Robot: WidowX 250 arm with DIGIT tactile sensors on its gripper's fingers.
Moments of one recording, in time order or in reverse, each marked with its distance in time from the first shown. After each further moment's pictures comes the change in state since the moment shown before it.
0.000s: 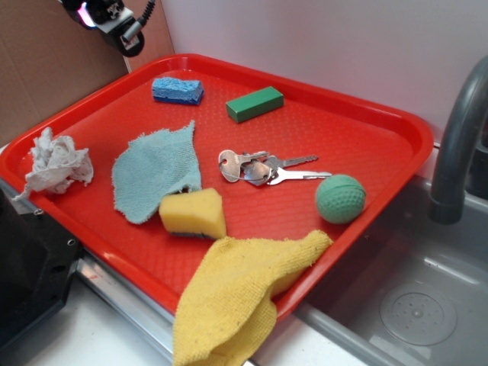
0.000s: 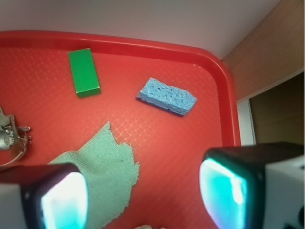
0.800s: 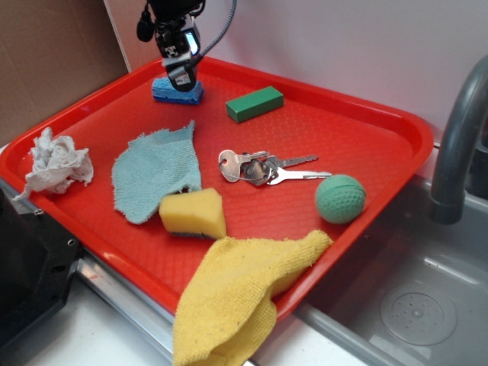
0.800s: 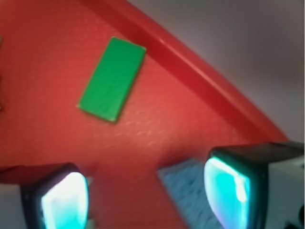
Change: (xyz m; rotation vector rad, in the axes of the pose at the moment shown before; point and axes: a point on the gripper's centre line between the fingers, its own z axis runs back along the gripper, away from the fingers) arm 0.060 -0.002 -0.097 -0.214 0.037 -0.672
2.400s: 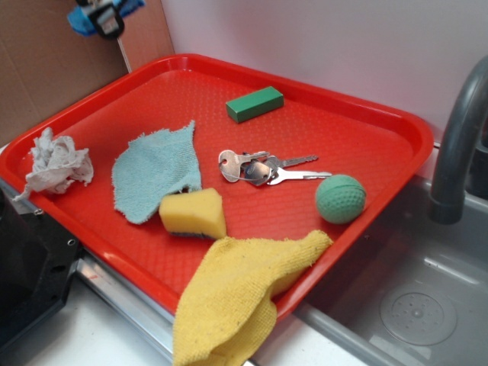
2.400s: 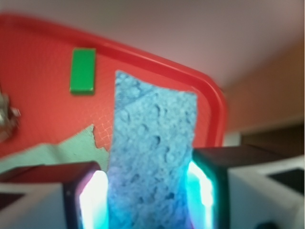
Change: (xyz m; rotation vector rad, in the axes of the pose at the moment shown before) arm -0.051 -0.023 0.118 0.192 -0.030 0.564
